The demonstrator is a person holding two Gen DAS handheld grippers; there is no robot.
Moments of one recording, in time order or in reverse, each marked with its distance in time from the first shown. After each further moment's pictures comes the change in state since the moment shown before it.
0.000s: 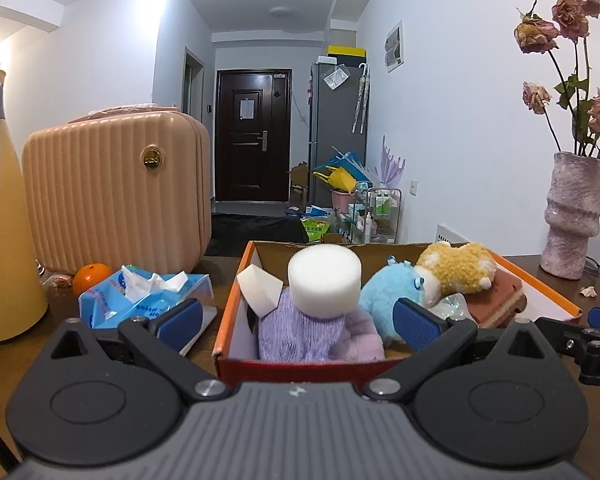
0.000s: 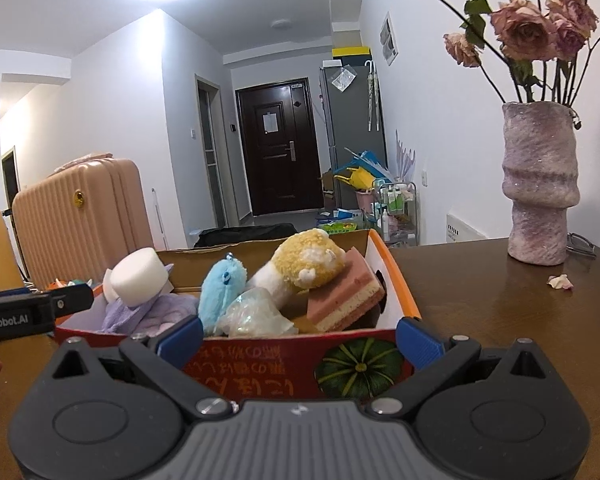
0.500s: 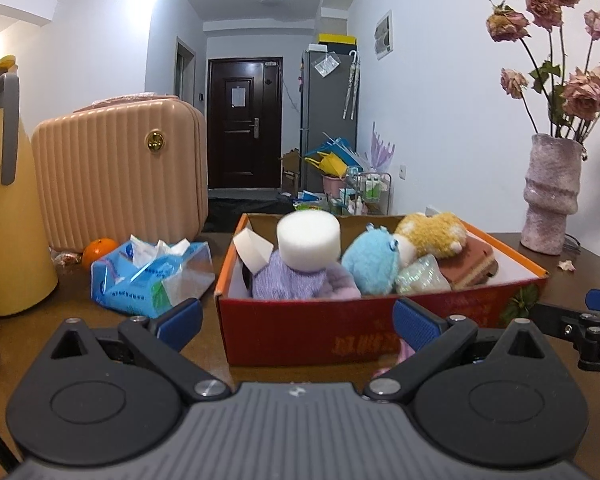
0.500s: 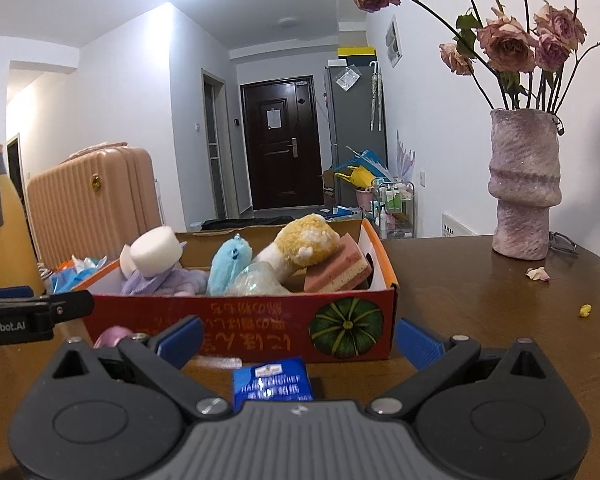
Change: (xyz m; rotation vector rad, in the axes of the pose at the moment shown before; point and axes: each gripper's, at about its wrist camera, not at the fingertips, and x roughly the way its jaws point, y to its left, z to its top) left arm -0.041 -0.006 -0.020 0.016 0.045 -0.027; right arm -0.045 0.000 -0.017 -0.043 0.015 -0.006
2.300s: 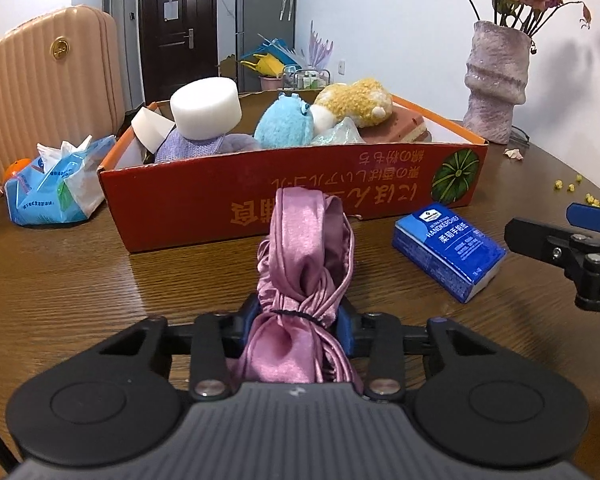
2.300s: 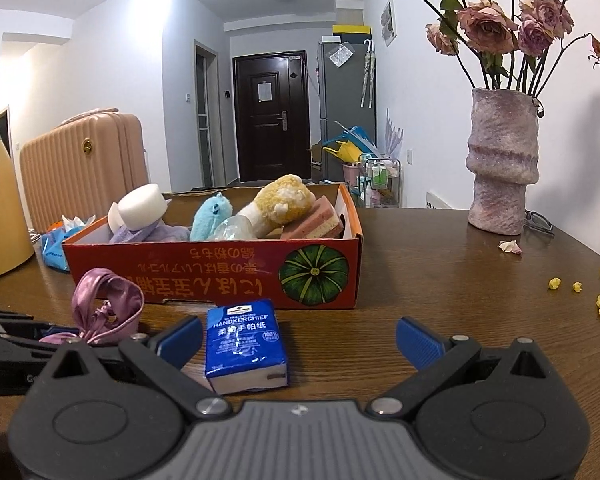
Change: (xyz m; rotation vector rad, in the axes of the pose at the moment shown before) left arm 0.024 -0.038 -0.040 0.088 0.312 -0.168; right arm -0.018 -0.011 -0.019 -0.028 0.085 -0.048
